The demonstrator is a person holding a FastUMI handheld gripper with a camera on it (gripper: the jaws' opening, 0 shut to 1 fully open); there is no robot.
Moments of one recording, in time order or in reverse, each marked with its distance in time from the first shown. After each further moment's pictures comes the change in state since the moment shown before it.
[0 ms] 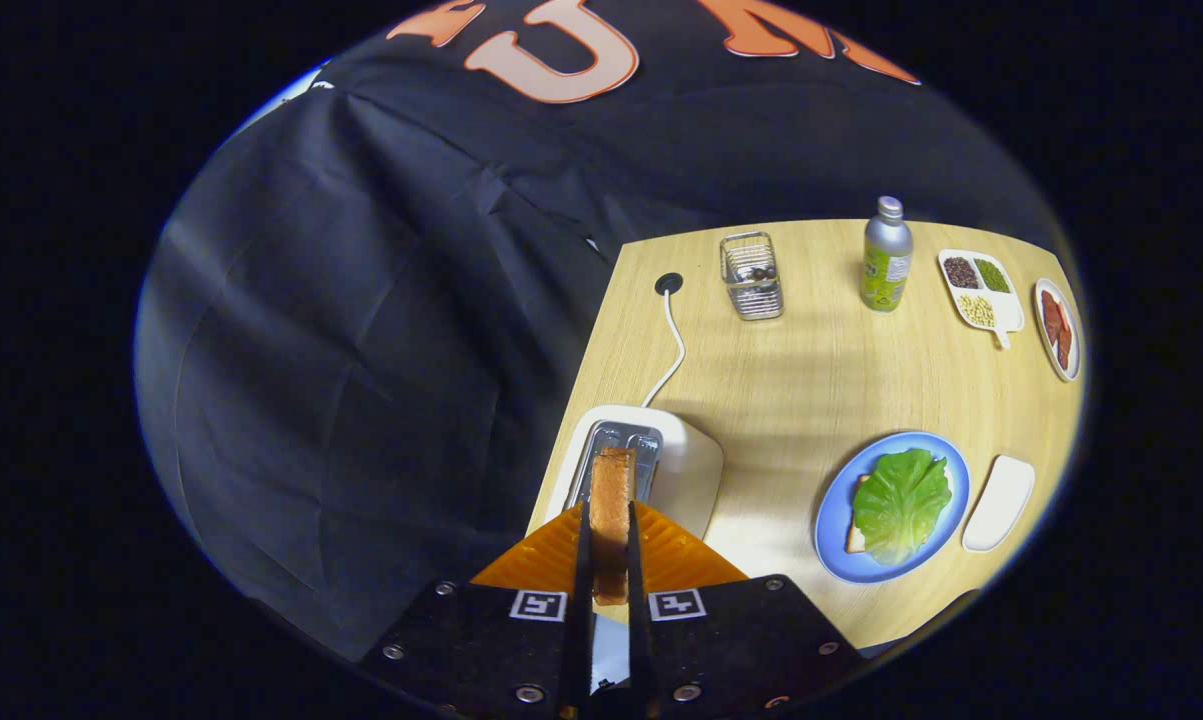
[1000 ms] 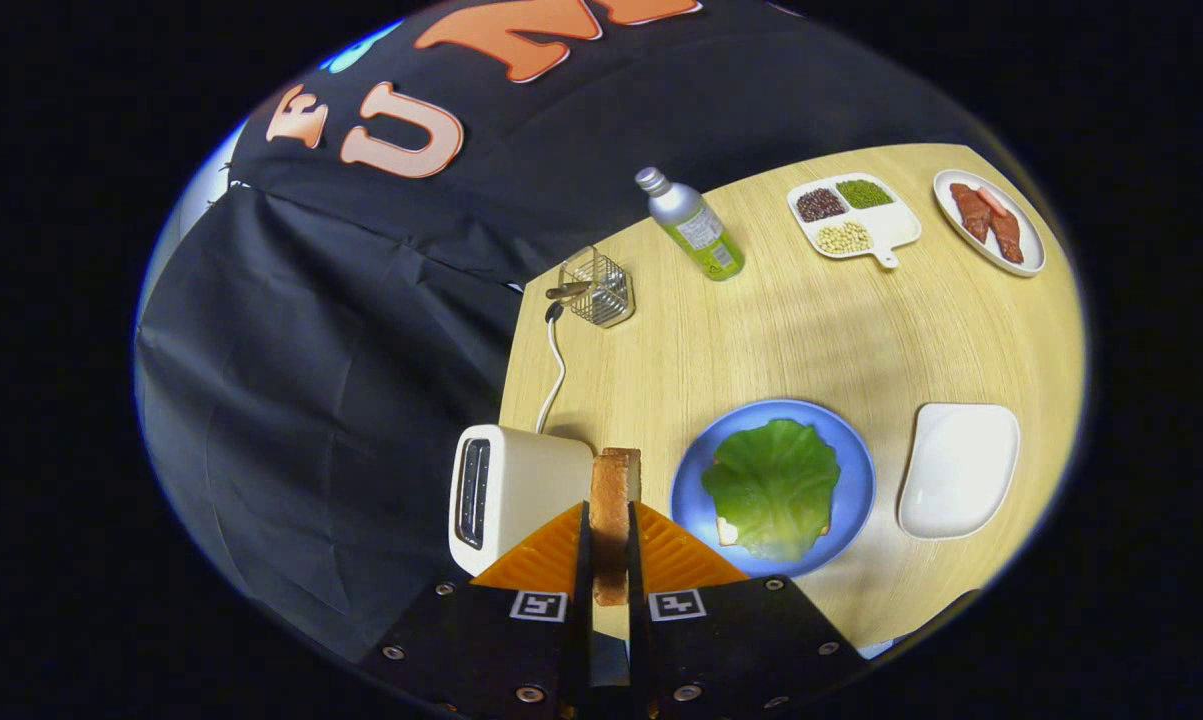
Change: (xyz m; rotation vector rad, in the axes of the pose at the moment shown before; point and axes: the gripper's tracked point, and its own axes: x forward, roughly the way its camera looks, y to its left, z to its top) arm -0.038 -0.185 -0.023 0.236 -0.050 0.044
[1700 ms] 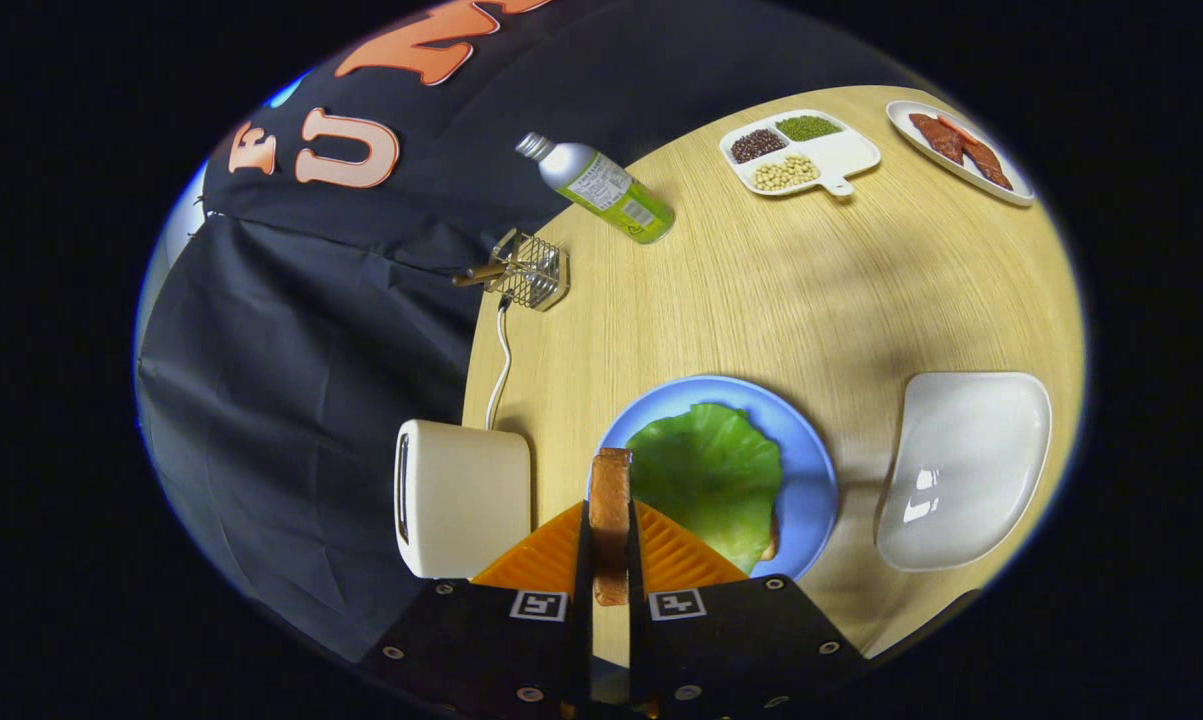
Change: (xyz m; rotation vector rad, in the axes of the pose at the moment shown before) arm 0.044 -0.093 -0.021 0.061 0.025 0.013
